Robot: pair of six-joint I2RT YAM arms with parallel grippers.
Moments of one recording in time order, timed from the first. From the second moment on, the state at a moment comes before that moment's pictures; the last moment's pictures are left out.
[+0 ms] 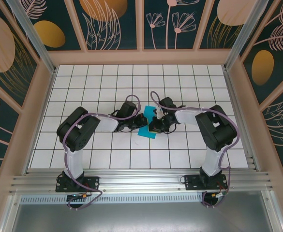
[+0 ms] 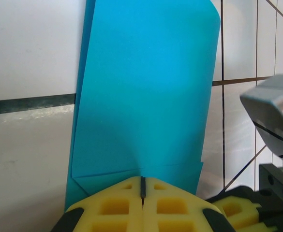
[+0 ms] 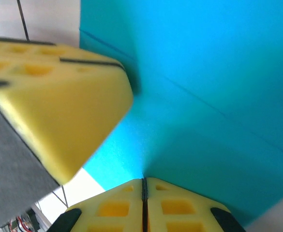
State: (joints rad) left arm -0.66 1.97 0.93 0.27 0.40 -0.88; right arm 0.54 1.82 0.94 -0.33 -0.60 0.54
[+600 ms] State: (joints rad) left arm -0.66 1.97 0.94 0.25 0.39 -0.90; right arm 0.54 1.70 0.78 -0.32 -0.62 0.53
